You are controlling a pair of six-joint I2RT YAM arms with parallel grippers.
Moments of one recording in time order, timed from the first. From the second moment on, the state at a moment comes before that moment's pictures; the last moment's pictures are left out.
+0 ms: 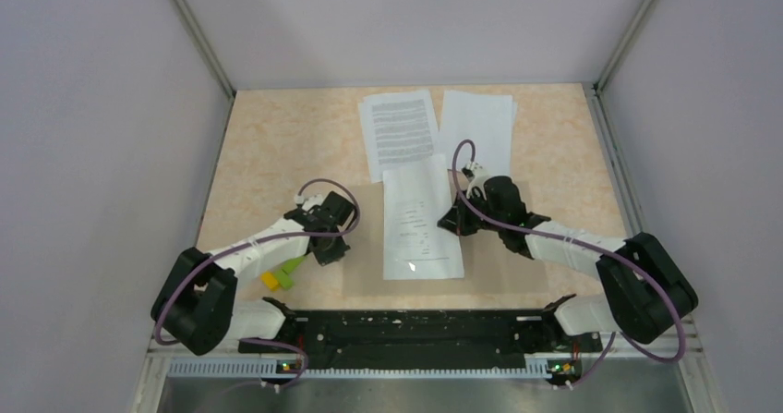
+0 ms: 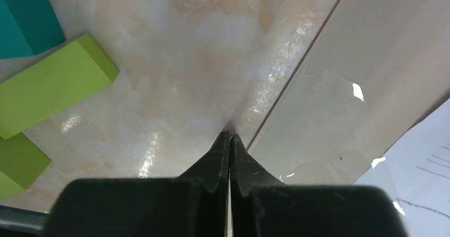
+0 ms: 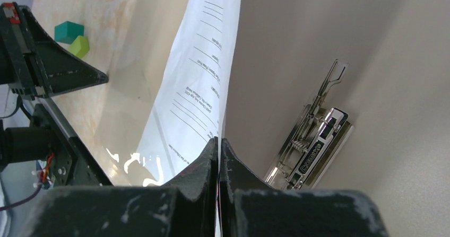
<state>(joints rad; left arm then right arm) -0.57 1.31 0.65 -0.64 -0.25 -1.01 0.55 1.33 0.52 0.24 -0.36 0.45</state>
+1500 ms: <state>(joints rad) -0.63 1.27 0.61 -0.59 -0.23 -1.08 0.70 1.54 0.56 0.46 -0.22 0.66</state>
